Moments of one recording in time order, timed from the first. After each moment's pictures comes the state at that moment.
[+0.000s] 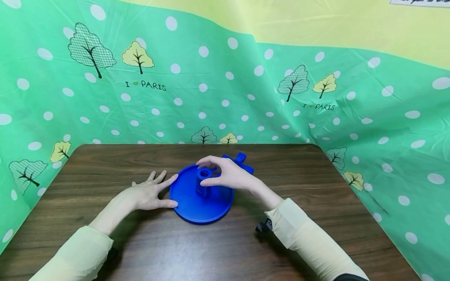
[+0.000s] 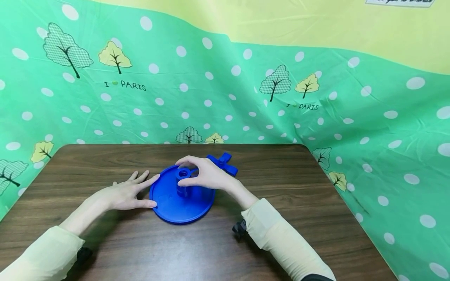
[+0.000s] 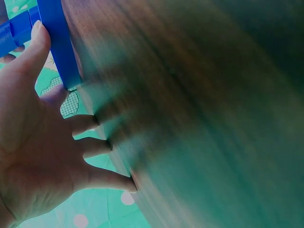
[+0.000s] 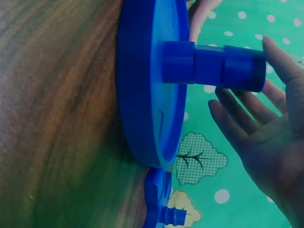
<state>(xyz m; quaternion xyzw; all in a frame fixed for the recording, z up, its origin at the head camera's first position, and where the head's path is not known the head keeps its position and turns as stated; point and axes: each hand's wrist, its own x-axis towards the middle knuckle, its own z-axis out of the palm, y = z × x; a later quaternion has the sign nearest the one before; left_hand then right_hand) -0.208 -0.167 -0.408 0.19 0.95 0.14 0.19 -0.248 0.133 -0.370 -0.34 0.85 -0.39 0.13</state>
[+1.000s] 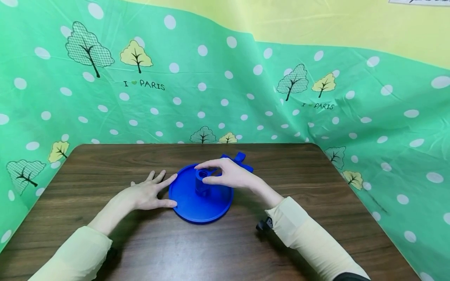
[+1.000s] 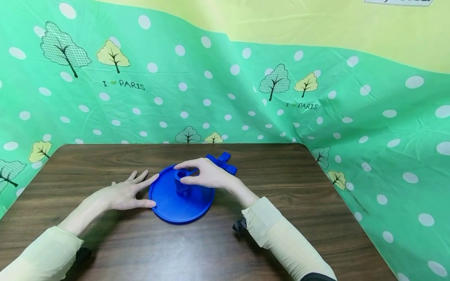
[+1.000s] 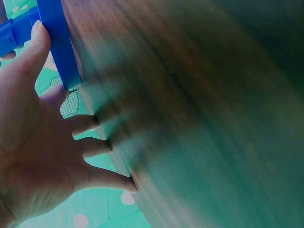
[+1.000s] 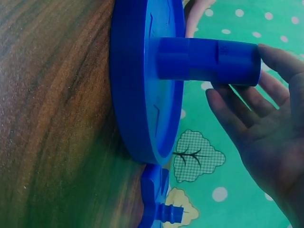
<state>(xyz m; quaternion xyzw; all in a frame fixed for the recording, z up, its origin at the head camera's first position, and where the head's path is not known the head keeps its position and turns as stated) -0.208 -0.167 -0.405 0.19 0.95 0.14 0.20 -0.250 0.138 -0.367 -0.37 0.85 -0.36 0.15</state>
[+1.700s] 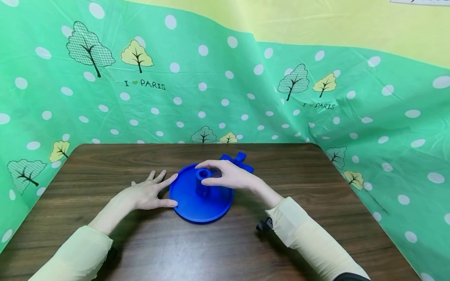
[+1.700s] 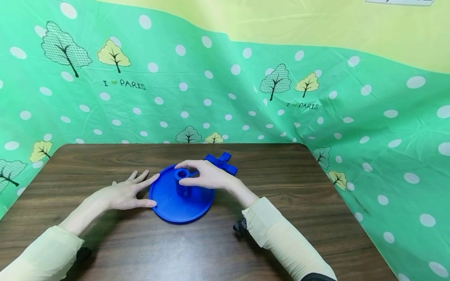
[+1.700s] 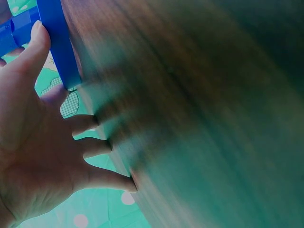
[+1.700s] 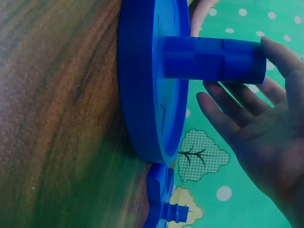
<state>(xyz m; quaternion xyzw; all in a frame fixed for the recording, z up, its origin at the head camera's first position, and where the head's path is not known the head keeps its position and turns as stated) -0.206 -0.167 -0.404 0.19 0.95 0.14 0.20 -0.249 0.136 -0.370 -0.35 0.85 -0.36 0.18</state>
